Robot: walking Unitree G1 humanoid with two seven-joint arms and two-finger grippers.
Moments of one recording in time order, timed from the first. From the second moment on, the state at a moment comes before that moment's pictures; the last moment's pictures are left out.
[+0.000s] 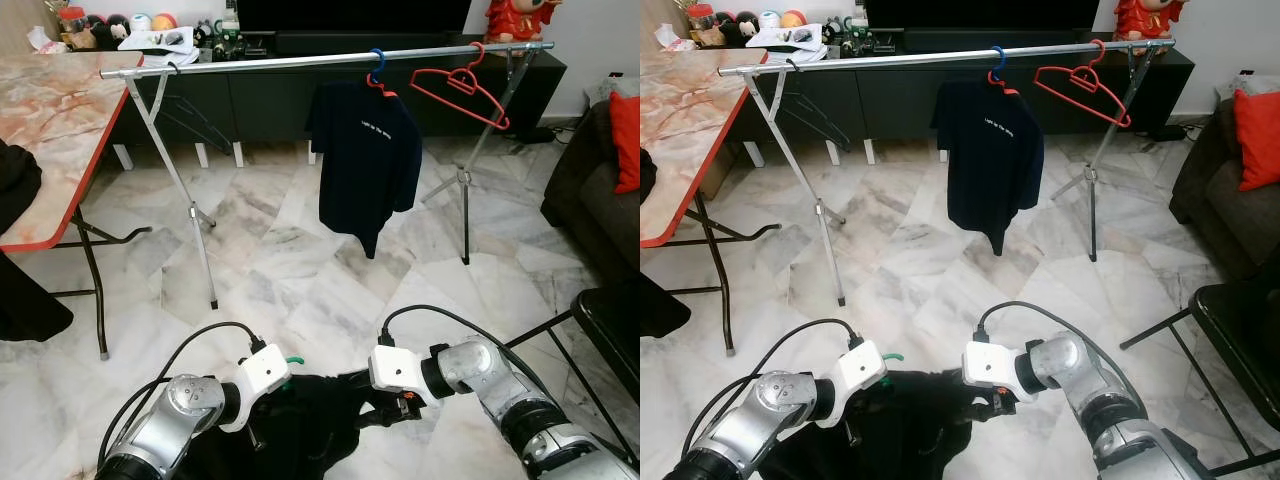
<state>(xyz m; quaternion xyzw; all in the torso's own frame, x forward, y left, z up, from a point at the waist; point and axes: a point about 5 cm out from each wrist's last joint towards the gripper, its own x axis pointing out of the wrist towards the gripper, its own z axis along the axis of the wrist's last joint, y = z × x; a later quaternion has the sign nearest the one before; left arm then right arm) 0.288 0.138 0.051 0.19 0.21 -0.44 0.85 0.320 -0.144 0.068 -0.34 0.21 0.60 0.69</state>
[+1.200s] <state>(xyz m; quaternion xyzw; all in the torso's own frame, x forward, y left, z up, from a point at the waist) 0.220 0.252 0.030 0.11 0.13 -0.03 0.98 0.173 -0.189 -0.087 0.05 0.45 0.00 0.89</state>
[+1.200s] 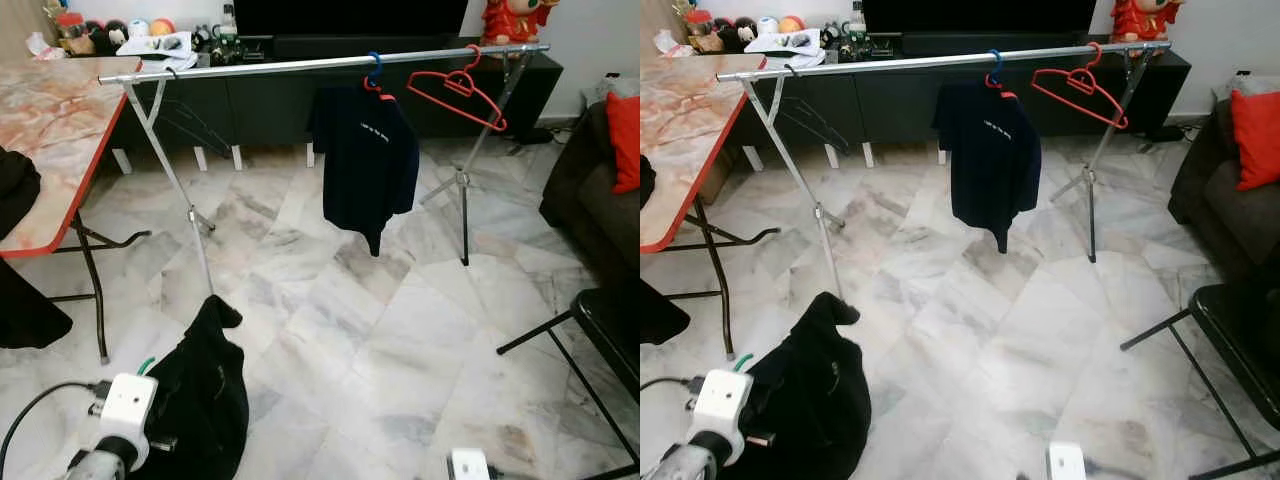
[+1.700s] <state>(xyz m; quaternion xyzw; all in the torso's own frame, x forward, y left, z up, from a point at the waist) 0.194 0.234 0.026 0.06 0.14 -0.02 0.99 0.163 -0.191 -0.091 0.06 0.46 -0.02 0.88</state>
